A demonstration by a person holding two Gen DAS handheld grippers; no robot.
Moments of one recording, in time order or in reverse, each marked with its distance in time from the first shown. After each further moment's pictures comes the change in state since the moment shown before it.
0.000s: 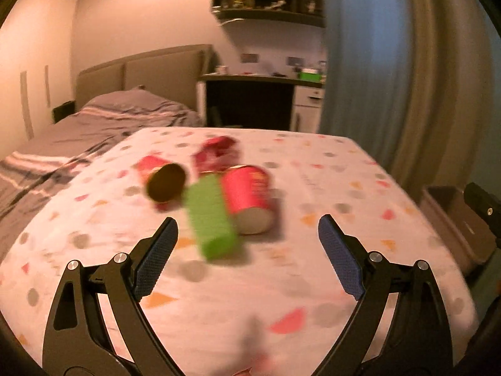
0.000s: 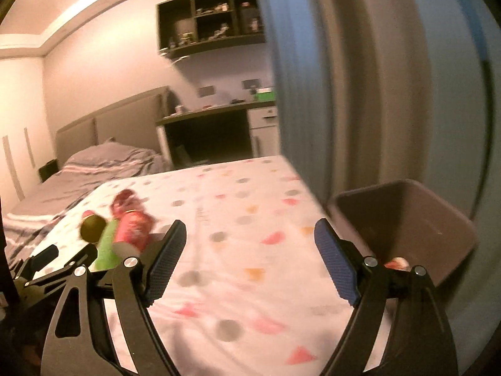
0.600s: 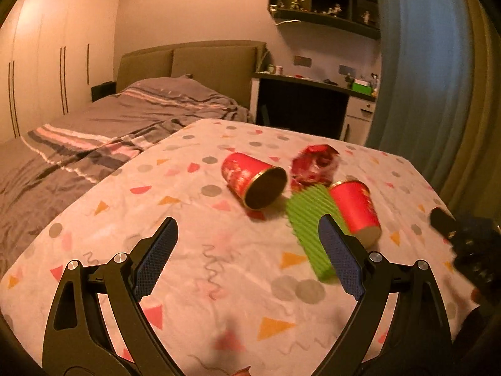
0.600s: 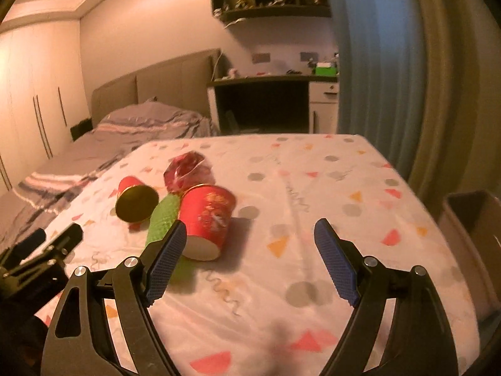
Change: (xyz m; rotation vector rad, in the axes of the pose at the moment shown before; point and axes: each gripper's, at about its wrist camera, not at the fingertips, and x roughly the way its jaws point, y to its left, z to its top) left arm 0.018 0.103 0.007 -0.133 0.001 0.141; right arm 0.087 0.123 -0.011 -0.125 0.152 0.160
